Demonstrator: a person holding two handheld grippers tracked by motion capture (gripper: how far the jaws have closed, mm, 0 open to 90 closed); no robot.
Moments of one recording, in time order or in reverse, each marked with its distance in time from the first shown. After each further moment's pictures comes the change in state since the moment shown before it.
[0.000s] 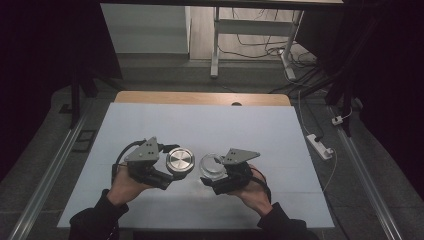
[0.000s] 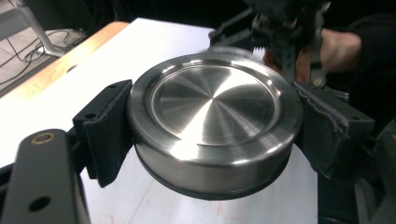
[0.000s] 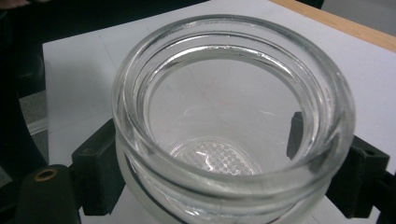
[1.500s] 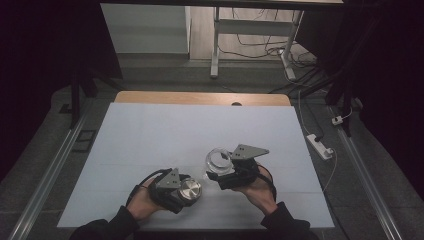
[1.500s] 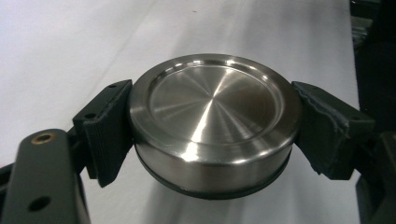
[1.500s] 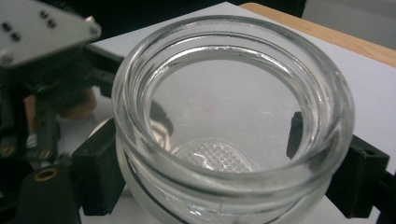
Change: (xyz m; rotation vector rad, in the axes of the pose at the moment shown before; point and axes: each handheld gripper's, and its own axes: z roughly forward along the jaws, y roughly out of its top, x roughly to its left) left arm -0.021 -0.081 0.079 0.222 -0.089 0.035; right arm -0.012 0.003 -0.013 -0.030 -0.052 0.044
